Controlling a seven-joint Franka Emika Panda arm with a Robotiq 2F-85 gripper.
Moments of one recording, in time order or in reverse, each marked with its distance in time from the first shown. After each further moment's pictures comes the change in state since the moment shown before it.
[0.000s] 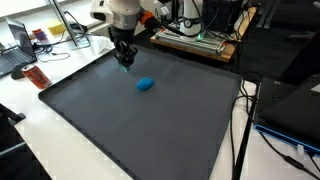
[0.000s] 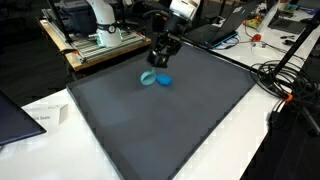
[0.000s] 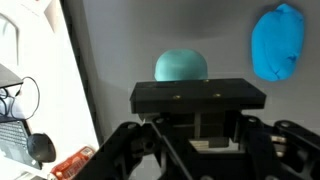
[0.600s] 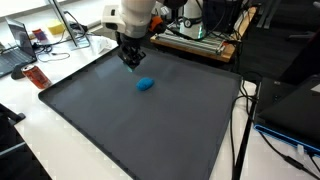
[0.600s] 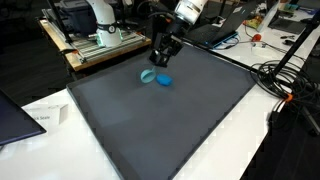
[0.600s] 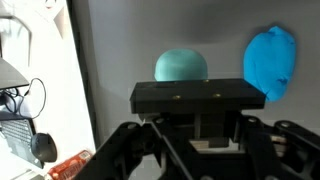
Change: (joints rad) arm 0.038 0.038 0.025 0.017 -0.043 -0.086 0.041
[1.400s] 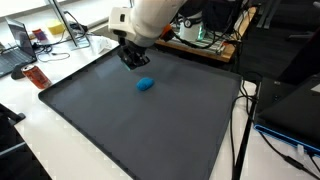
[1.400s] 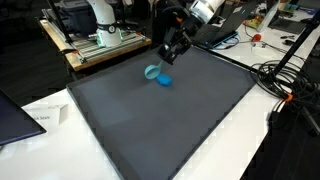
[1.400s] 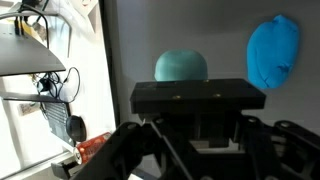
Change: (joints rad) arm 0.085 0.105 0.022 0.171 -0.097 -0.204 0.091
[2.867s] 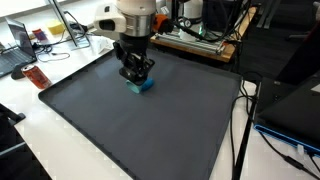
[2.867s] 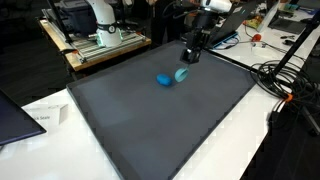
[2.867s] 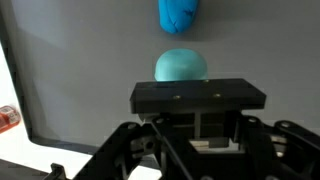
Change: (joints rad) arm -0.076 -0.003 0.039 0.056 0.303 0.291 -0.278
